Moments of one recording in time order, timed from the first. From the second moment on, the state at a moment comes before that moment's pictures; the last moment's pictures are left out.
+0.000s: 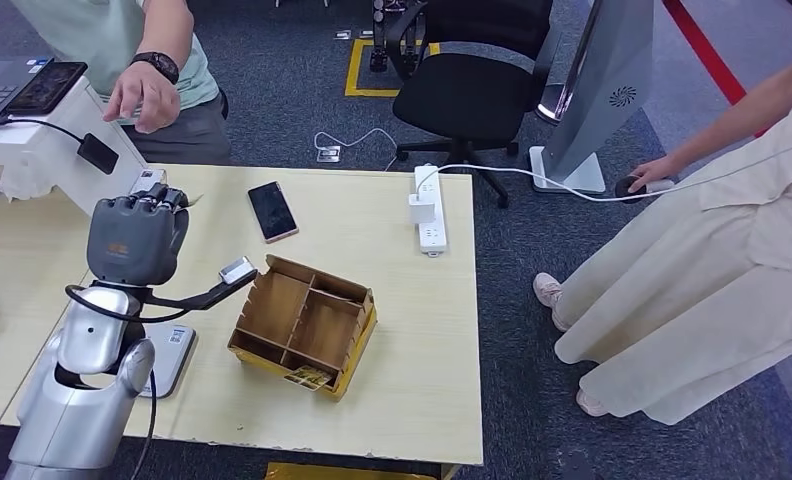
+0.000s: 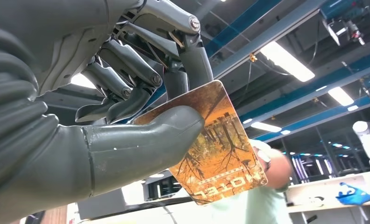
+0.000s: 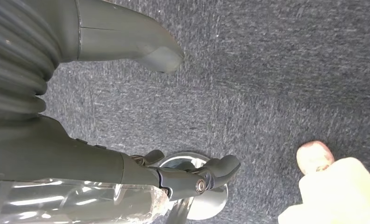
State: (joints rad) left arm -0.27 0.24 -0.13 -1.65 -1.51 0.21 0.02; right arm -0.10 0.32 -0.94 -0.71 1.34 -0.14 -0.25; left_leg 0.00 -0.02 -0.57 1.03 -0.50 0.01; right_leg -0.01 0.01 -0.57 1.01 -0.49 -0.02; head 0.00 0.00
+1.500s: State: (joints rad) left arm -0.51 0.31 -0.25 -1.41 -1.51 0.18 0.34; right arm -0.07 0.33 -0.92 -0.68 1.35 -0.13 -0.26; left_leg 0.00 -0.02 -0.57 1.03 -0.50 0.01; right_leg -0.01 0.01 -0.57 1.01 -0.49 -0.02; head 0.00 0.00
